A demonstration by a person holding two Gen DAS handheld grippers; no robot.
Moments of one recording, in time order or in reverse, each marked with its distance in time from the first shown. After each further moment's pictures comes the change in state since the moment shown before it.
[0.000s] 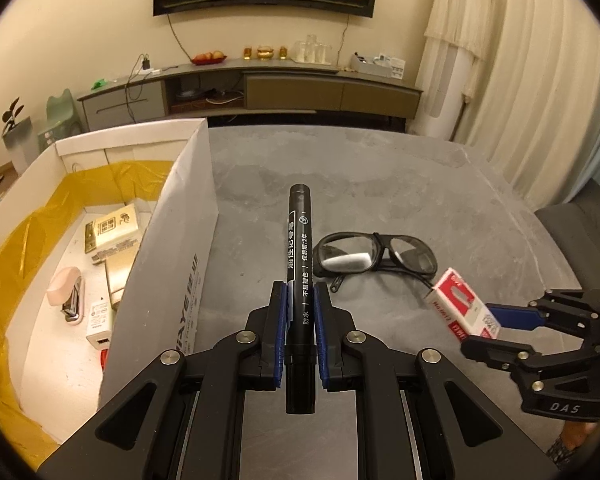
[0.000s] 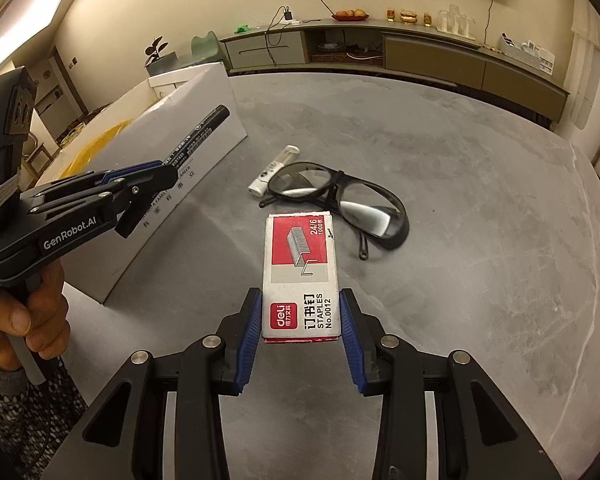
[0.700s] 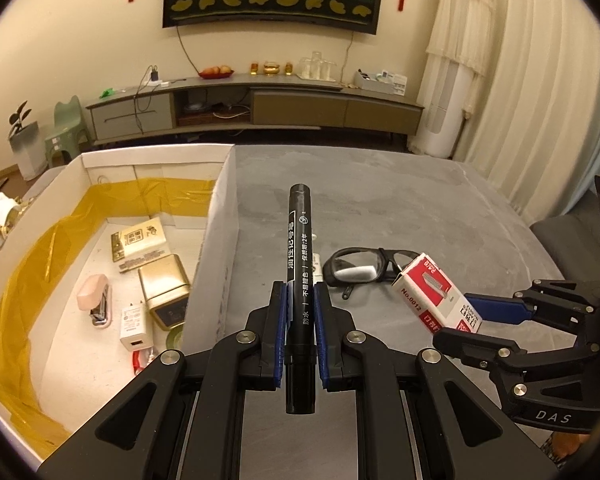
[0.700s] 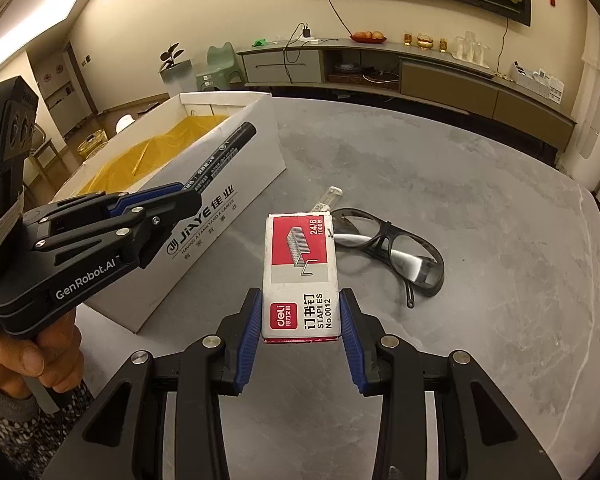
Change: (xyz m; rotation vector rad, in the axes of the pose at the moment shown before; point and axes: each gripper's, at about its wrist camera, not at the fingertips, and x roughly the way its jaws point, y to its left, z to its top) left arm -0.033 0.020 0.001 -0.023 -0.049 0.013; right arm -0.015 0.051 0.028 -0.051 -0.055 -0.001
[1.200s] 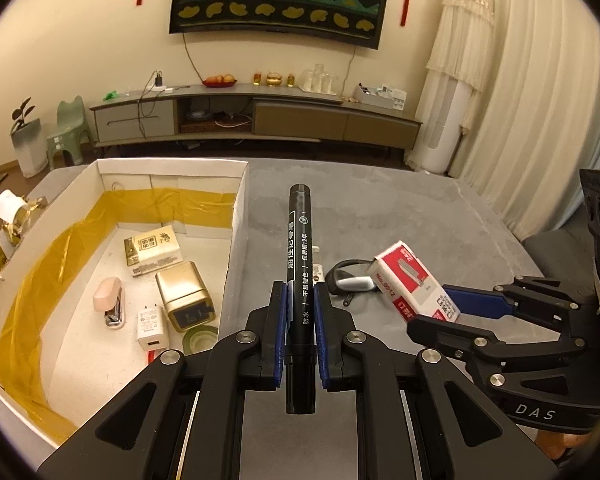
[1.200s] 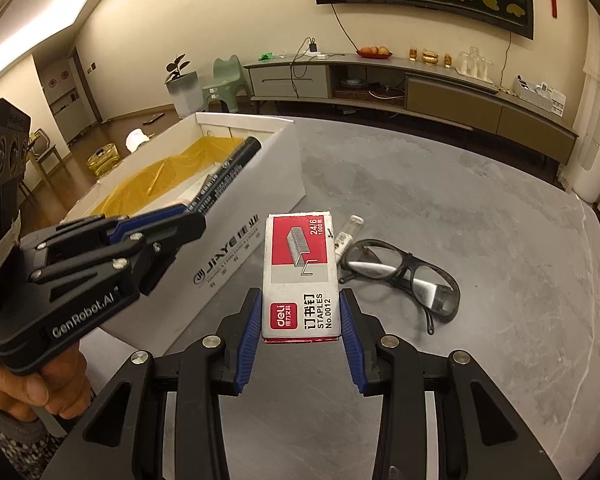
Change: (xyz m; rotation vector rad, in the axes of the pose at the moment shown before) left arm -0.025 0.016 0.003 -0.034 -0.035 -0.036; right arm -0.008 0.026 0.020 -0.009 -0.055 0.008
